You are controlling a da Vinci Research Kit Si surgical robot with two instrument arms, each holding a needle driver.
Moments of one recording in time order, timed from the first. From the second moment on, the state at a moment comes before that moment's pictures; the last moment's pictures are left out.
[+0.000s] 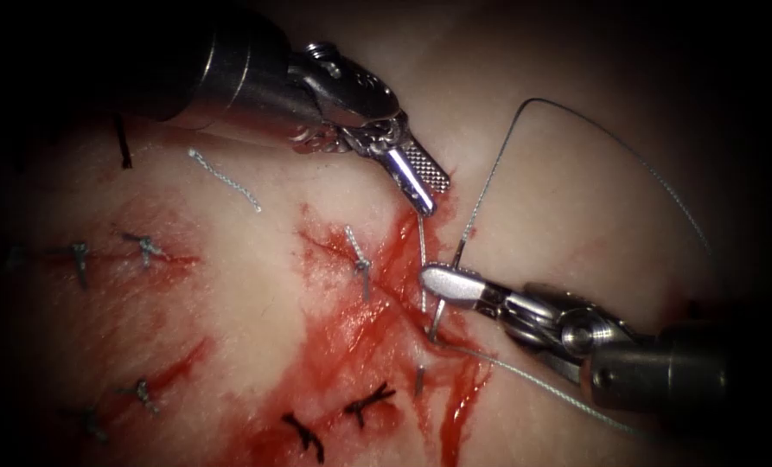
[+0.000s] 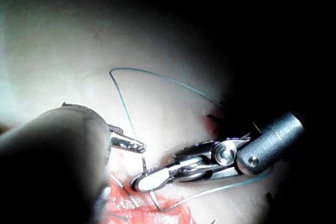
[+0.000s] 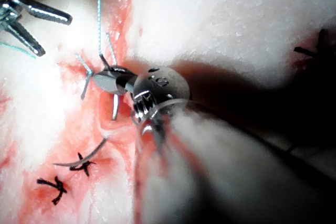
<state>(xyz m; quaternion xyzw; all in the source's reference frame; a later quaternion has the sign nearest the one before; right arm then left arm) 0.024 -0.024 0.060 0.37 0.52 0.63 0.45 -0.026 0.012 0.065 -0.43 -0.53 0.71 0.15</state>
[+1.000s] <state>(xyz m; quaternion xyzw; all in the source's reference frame) 0.024 -0.024 0.059 0.45 0.44 0.70 0.34 -0.024 -0.005 0.063 -0.56 -0.31 0.76 -0.06</state>
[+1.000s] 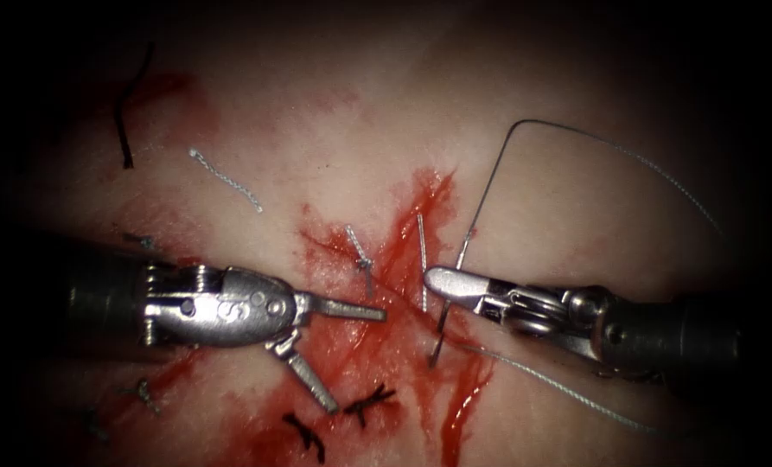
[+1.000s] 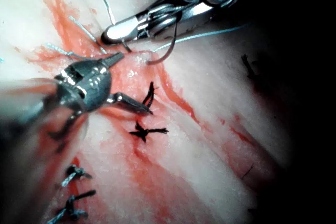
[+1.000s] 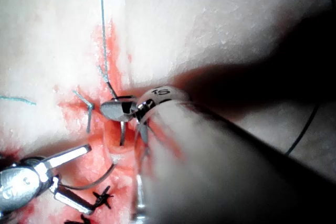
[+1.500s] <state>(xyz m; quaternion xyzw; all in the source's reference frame) 0.024 -0.024 0.060 0.45 0.43 0.70 0.34 -0.028 -0.003 0.064 -0.60 -0.28 0.75 -0.01</state>
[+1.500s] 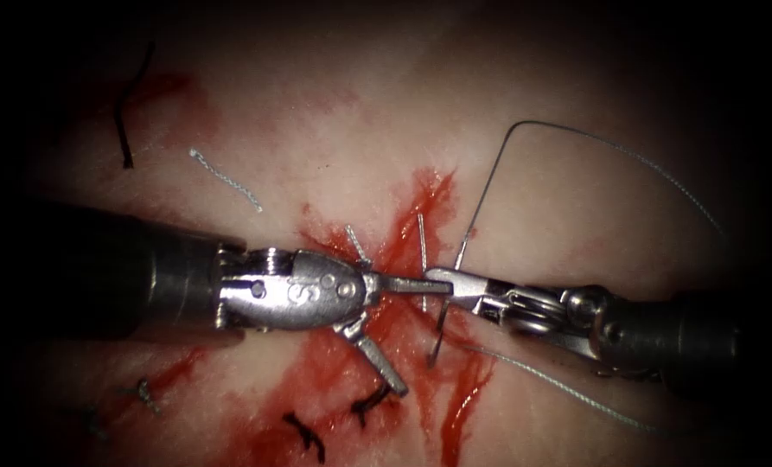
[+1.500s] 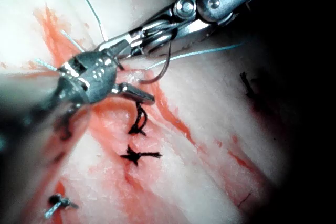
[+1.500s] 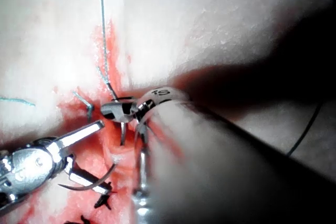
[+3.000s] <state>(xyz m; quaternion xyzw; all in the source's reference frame) 0.022 -0.017 0.052 0.05 0.60 0.42 0.68 -0.022 0.005 0.054 -0.33 -0.64 0.31 0.61</state>
